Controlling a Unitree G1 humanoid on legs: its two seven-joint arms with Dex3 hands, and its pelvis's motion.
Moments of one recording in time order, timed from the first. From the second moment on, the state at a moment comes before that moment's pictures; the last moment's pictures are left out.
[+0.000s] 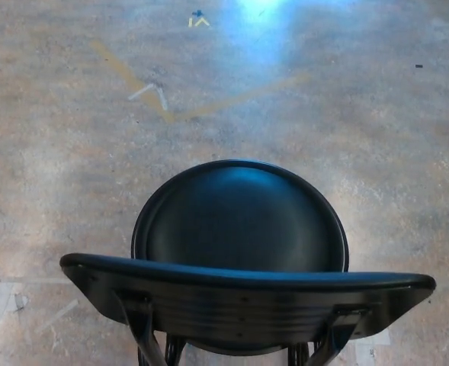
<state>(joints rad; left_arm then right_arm) -0.12 0.26 0.05 1.37 0.22 0.03 0.00 -0.11 -0.21 -0.14 1.37 -0.18 0.00 -0.11</state>
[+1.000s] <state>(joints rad) -0.13 0.26 0.04 1.37 0.22 0.03 0.00 -0.31 -0.31 -0.15 1.18 -0.15 -0.42 -0.09</state>
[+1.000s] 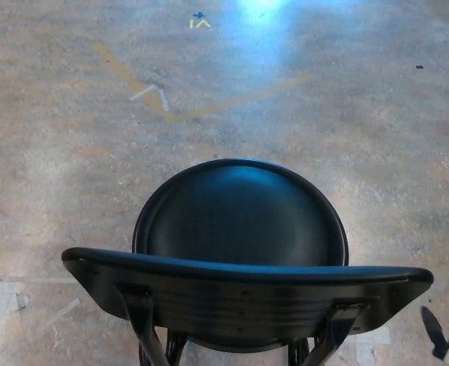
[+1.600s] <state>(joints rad) -0.14 0.26 0.04 1.37 0.23 0.03 0.00 -0.14 -0.54 0.14 0.61 -0.26 -0.58 0.05</state>
